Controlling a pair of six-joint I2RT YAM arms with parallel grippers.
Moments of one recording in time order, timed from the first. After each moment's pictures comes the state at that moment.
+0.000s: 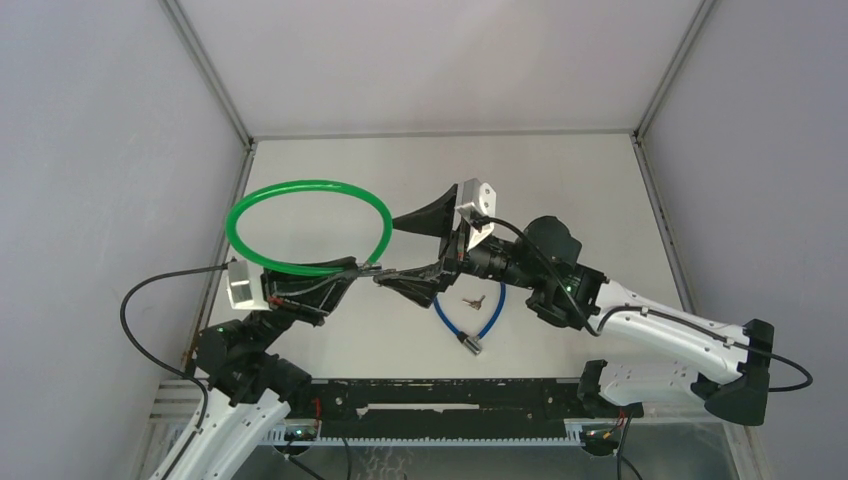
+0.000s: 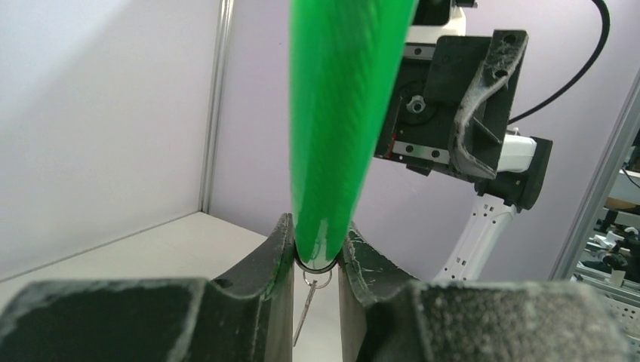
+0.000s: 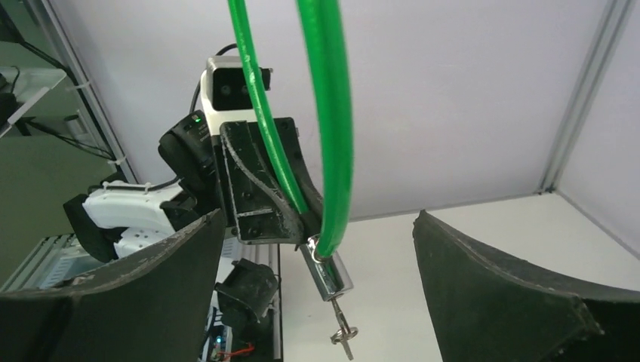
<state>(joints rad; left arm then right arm) -0.51 0.23 0.40 0.49 0.44 -0.57 1.11 1.11 1.08 0.31 -0.30 0.16</state>
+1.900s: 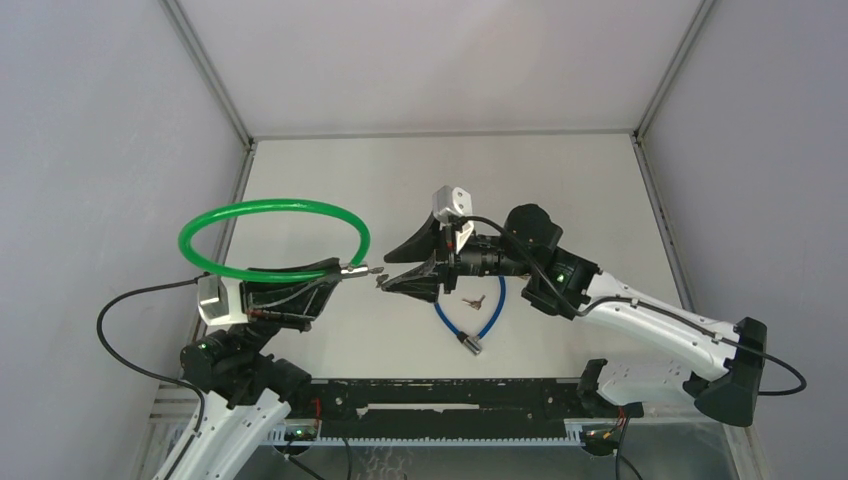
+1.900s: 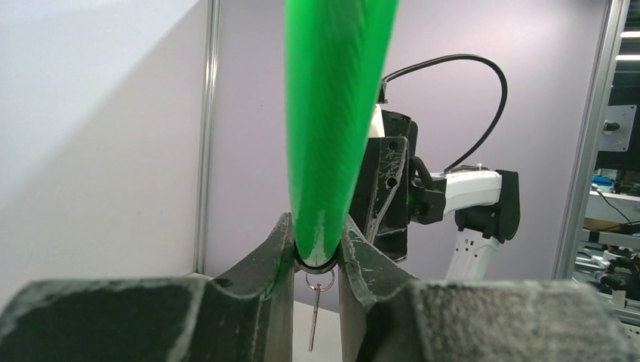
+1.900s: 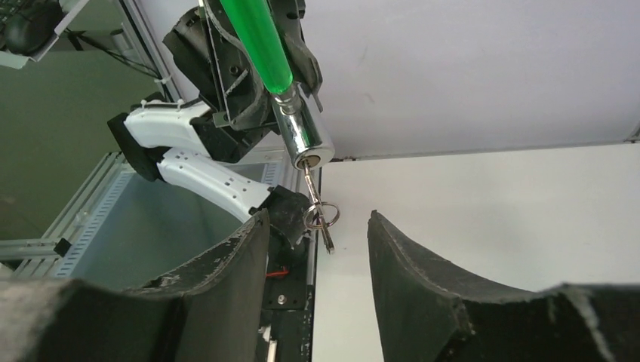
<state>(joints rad) -0.49 0.22 0.42 0.65 0.45 -0.61 1.02 1.15 1.11 0.15 -0.55 0.17</state>
